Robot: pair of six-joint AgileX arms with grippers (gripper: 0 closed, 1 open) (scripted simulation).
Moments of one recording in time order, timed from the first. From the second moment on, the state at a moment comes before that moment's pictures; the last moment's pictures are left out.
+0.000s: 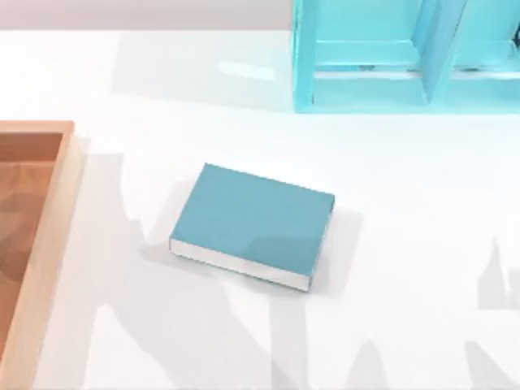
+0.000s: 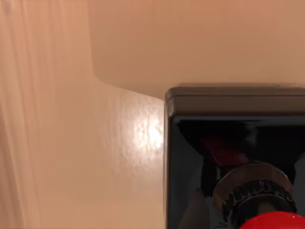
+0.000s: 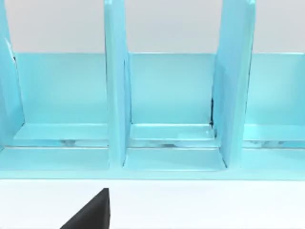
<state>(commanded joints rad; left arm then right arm) 0.27 1.93 1.33 -0.97 0.00 0.29 0.00 0.00 0.00 0.00 0.00 0.00</state>
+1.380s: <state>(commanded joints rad) -0.19 1.86 1.83 -1.54 0.00 -0.16 0.00 0.00 0.00 0.00 0.00 0.00</state>
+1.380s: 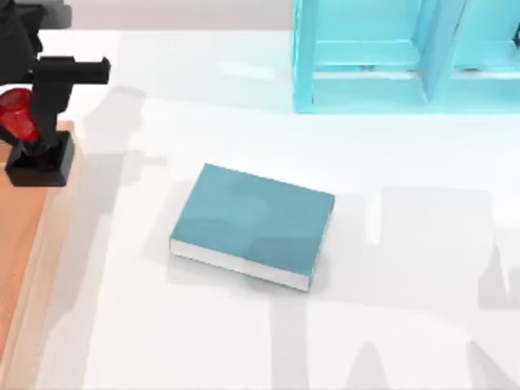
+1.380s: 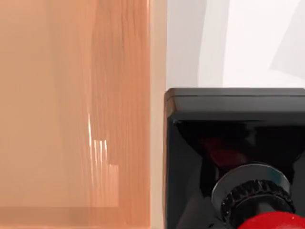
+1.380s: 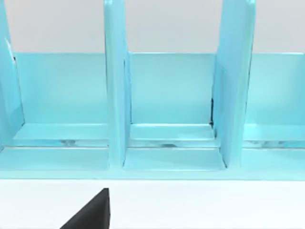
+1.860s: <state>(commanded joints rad) -0.56 2.19 2.05 -1.44 0.00 -0.53 0.00 0.00 0.00 0.00 0.00 0.00</state>
